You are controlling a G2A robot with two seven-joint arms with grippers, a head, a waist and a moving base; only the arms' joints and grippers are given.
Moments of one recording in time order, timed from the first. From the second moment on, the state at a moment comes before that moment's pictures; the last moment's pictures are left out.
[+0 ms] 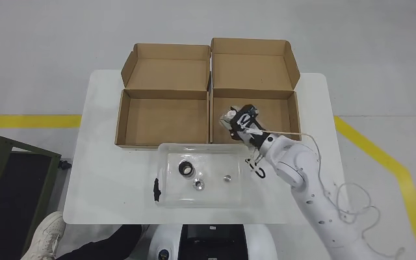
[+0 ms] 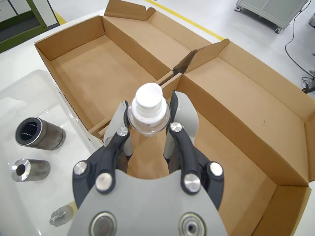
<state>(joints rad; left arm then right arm) -0.42 -0.34 -0.17 -1.17 3.07 0.50 0.07 -1.10 -1.24 1.13 -1.71 -1.26 -0.38 0.37</state>
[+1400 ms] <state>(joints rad) -0.42 -0.34 -0.17 -1.17 3.07 0.50 0.07 -0.98 -1.26 1.08 -1.55 -1.21 -0.37 0.45</state>
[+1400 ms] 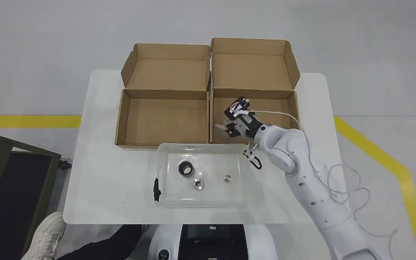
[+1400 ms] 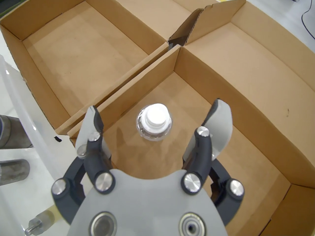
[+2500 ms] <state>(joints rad) -0.42 -0.34 -0.17 -1.17 3.07 0.50 0.07 -1.38 -1.18 1.23 -2.09 -1.36 -0.65 0.50</state>
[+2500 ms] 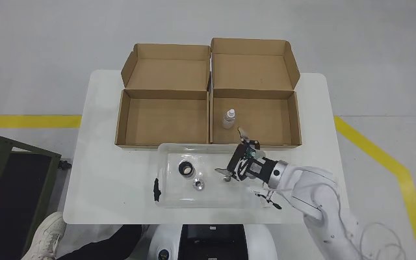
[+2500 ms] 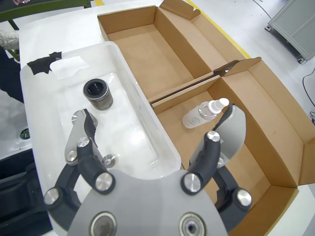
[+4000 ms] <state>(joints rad) -0.42 -0.34 -0.17 -1.17 3.07 0.50 0.07 -1.26 -1.16 1.02 -2.03 -1.35 -0.72 1.03</state>
